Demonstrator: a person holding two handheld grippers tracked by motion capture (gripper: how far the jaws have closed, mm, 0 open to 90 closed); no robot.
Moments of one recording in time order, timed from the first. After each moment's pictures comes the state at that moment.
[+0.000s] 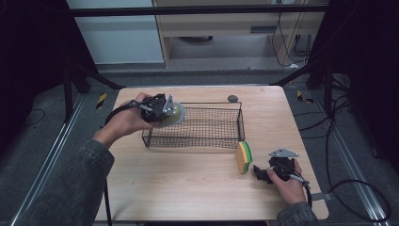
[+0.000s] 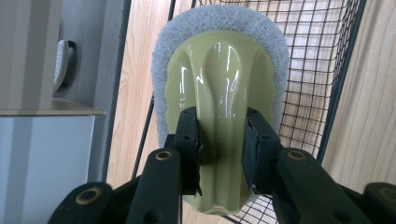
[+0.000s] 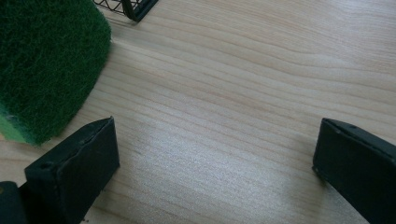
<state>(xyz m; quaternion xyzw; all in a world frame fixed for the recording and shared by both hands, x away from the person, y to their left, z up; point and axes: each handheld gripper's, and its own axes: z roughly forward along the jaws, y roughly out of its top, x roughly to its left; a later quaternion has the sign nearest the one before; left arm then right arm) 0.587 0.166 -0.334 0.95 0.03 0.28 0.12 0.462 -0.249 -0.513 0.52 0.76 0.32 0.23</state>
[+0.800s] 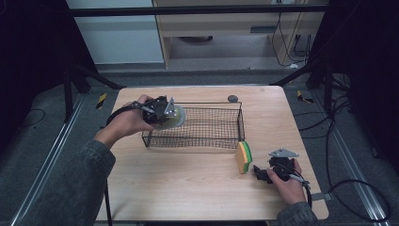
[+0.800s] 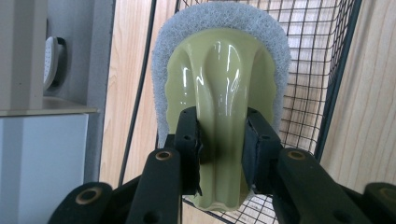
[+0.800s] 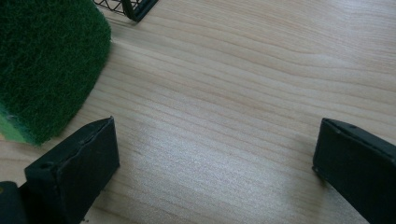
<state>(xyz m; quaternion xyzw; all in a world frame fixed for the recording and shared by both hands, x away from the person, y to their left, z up) 0.589 0.165 -0.346 0.96 0.02 0.27 0.10 0.462 -0.249 -0.513 0.52 0.76 0.32 0.23</state>
